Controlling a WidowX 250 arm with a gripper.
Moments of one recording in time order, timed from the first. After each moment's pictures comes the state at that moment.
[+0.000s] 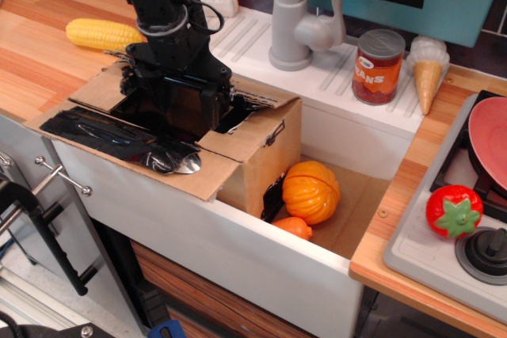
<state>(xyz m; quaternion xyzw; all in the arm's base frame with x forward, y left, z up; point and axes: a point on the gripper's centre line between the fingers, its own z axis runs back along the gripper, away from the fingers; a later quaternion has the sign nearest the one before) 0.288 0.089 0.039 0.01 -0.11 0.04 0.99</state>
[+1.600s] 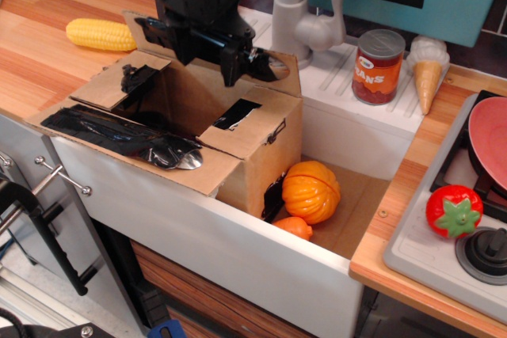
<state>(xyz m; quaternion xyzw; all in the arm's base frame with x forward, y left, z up) 0.337 0.087 0.059 0.05 -0.09 -0.04 0.99</state>
